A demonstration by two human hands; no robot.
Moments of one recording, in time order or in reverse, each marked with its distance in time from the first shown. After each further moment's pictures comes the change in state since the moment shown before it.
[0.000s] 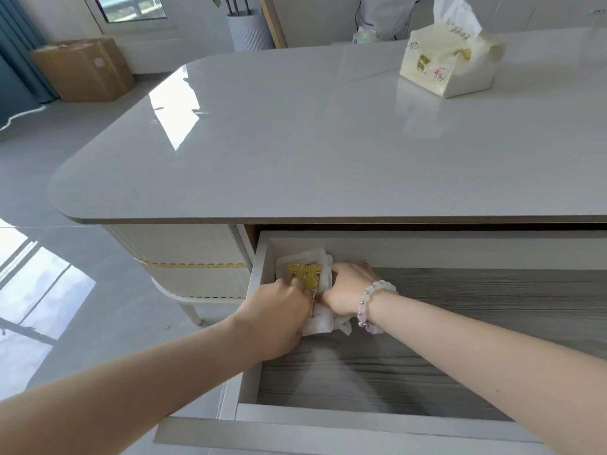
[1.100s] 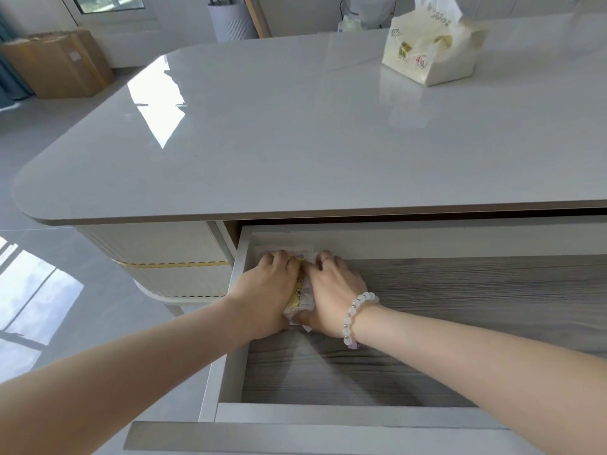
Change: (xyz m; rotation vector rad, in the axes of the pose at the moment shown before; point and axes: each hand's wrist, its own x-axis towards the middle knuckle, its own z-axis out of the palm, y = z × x) left_hand 0.021 -0.006 0.000 -0.126 0.005 -0.057; right_hand -0.027 -0.001 0.012 -0.326 0.145 -0.261
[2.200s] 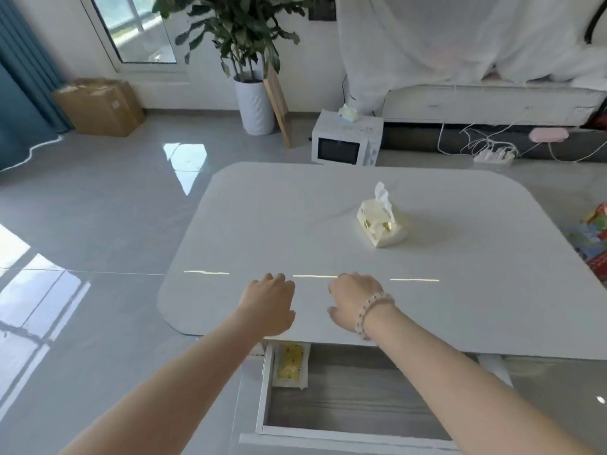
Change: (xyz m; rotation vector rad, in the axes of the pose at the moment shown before) left_hand -0.059 -0.058 -0.289 -0.223 -0.028 -0.109; right_hand -0.053 -0.046 -0.327 -0.263 -0.165 0.063
